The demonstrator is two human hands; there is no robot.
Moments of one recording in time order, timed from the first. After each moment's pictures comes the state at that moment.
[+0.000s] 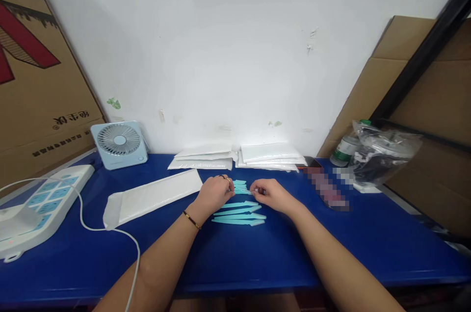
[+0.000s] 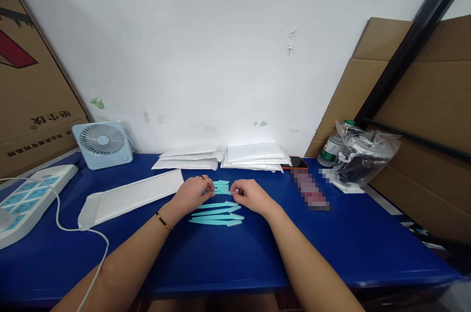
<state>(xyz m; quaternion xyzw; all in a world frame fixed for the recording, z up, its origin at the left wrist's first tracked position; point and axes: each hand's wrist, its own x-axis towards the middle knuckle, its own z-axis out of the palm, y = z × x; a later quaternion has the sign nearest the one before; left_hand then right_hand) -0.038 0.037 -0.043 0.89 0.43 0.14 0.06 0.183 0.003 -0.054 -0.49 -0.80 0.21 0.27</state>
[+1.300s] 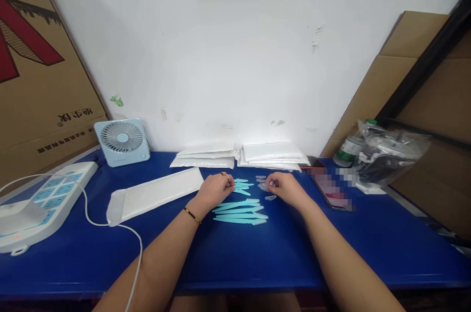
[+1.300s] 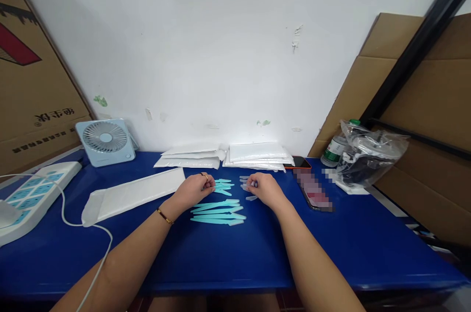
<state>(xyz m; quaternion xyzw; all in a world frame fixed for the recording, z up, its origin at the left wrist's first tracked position) -0.044 0.047 -0.047 0.87 0.44 0.16 0.13 0.218 0.014 -0.058 -0.61 -0.74 0.14 0.26</state>
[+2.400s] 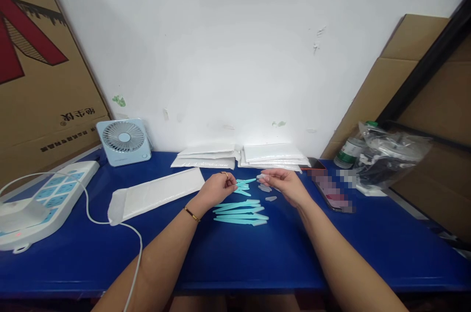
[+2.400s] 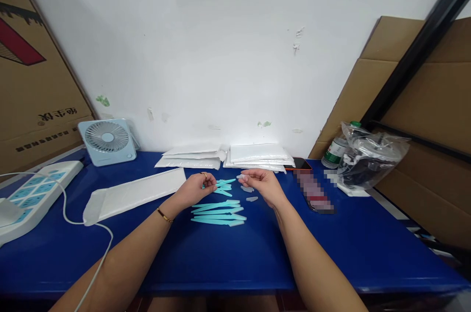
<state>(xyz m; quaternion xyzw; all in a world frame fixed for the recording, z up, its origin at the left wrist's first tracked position) -0.044 0.049 -0.048 0.83 0.44 0.22 0.25 0.203 0.013 -0.055 -0.45 -0.51 0.50 0.53</state>
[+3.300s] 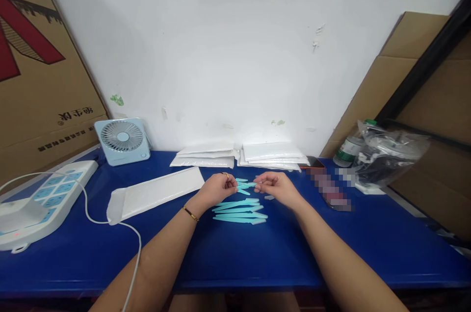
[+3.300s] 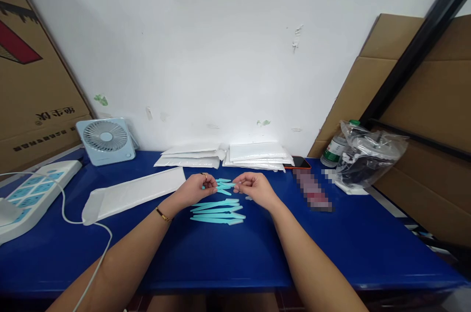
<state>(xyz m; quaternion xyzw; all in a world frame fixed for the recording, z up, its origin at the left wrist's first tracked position) -0.044 0.046 -0.048 0.84 0.41 0.21 0.30 0.189 0.009 -0.059 -0.46 -0.62 0.46 0.43</state>
